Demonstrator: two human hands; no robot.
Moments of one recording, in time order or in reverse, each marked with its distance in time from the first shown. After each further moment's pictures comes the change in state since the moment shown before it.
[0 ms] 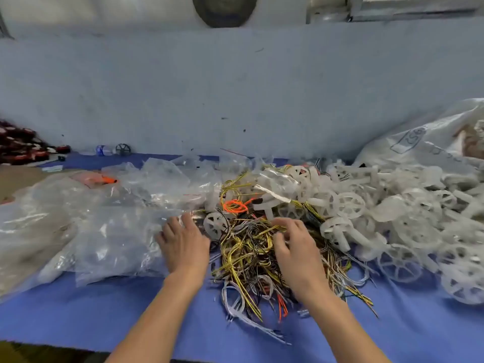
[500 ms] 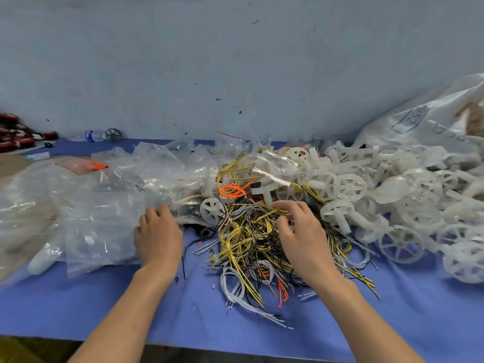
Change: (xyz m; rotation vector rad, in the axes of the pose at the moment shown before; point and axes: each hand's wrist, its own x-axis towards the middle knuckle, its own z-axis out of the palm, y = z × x) left_hand 0.011 -0.040 -0.005 -0.166 0.035 0.039; right_hand 0.007 0.010 -0.002 -0.052 -0.002 -0.021
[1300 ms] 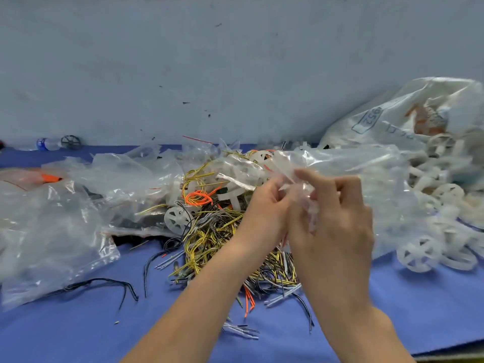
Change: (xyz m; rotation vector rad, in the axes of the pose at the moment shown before) left_hand -0.064 0.212 -0.069 -1.595 -0.839 0.267; right_hand -0.032 -0.047 -0.085 -0.297 0.724 -0.289
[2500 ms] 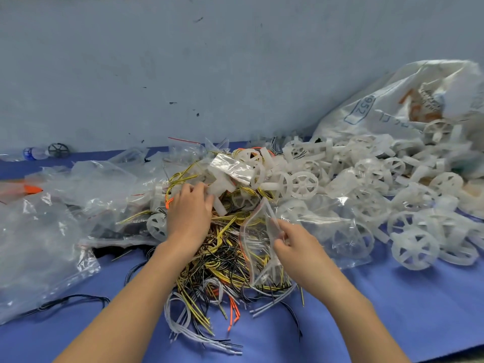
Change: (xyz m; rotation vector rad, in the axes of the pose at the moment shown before) left_hand 0.052 -0.060 -0.115 1.437 0.482 0.027; right_hand -0.024 0.088 0.048 0.268 -0.970 0.504
